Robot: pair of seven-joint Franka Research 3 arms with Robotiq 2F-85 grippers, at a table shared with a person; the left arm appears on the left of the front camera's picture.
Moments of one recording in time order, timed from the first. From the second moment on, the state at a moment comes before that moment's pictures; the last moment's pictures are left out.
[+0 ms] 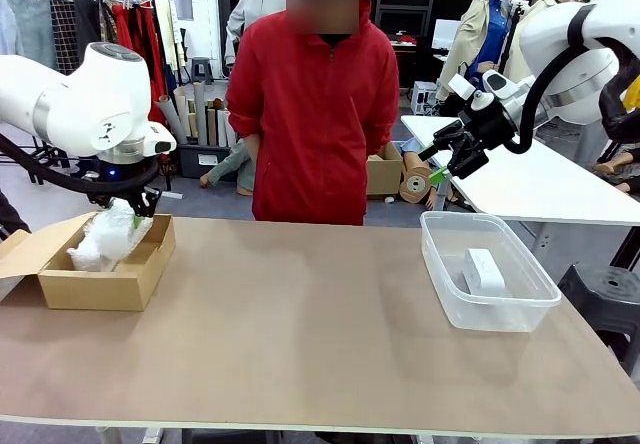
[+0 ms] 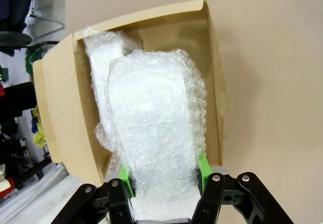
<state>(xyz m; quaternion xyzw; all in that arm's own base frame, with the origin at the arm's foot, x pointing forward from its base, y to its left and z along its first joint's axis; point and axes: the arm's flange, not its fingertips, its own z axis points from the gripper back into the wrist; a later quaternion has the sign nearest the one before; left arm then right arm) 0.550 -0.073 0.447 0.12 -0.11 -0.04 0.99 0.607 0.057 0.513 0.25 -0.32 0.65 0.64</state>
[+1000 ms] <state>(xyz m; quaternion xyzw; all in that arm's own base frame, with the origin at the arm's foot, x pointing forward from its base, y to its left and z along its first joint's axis) 0.564 -0.081 0.395 0.08 -0.08 -0.02 0.99 0.607 0.057 0.513 0.25 -0.32 0.65 0.64</state>
